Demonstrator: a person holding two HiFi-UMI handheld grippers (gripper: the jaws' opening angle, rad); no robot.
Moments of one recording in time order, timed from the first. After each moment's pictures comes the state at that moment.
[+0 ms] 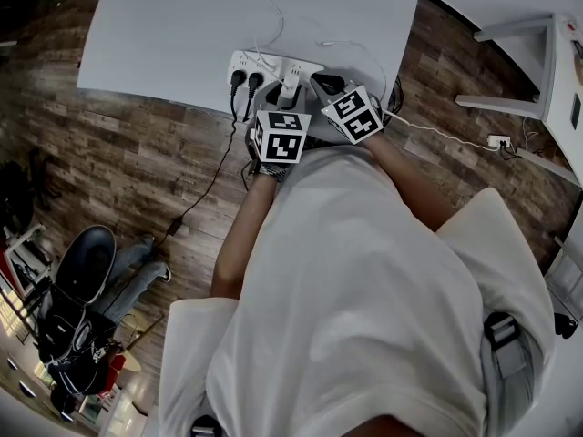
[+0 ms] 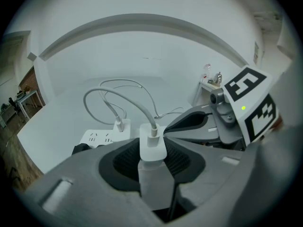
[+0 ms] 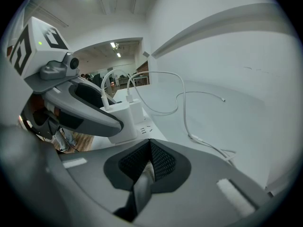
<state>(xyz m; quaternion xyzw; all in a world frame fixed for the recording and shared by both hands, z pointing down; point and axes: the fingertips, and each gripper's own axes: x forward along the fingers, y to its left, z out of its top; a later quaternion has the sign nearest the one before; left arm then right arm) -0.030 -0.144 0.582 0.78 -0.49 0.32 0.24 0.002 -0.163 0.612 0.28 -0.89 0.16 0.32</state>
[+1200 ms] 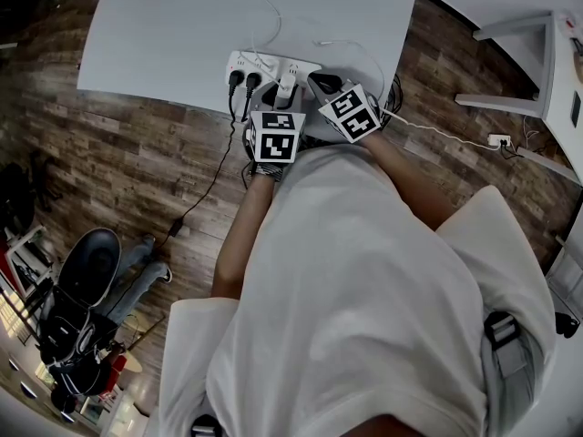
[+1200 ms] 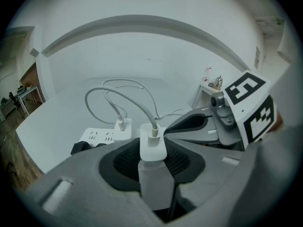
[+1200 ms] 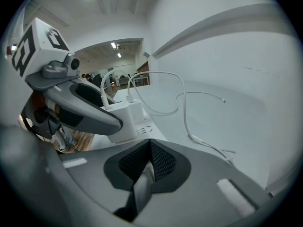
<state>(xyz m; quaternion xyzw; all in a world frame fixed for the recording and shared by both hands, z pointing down) -0.036 -0.146 0.581 0.78 -0.49 0.30 0.26 -0.001 -0.164 0.613 0.28 -0.89 0.16 0.32</state>
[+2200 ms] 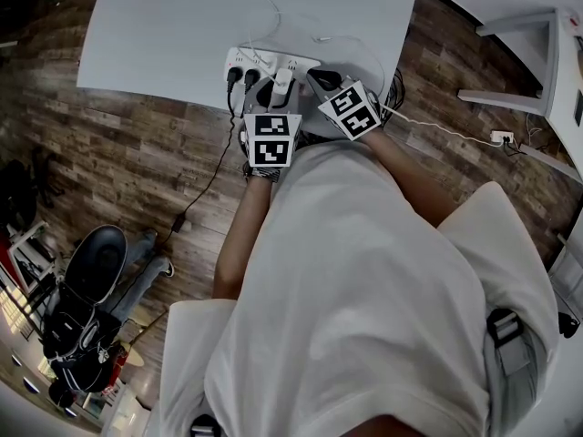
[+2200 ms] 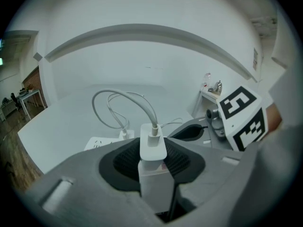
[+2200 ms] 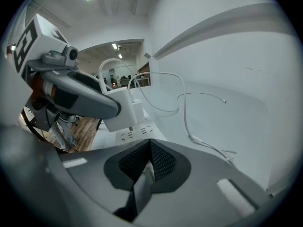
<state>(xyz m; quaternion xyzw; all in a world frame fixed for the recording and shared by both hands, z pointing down) -0.040 -0.152 0.556 0.78 -0.51 0.27 0.24 0.000 -0.167 0.612 0.28 -0.89 0.16 0.32</state>
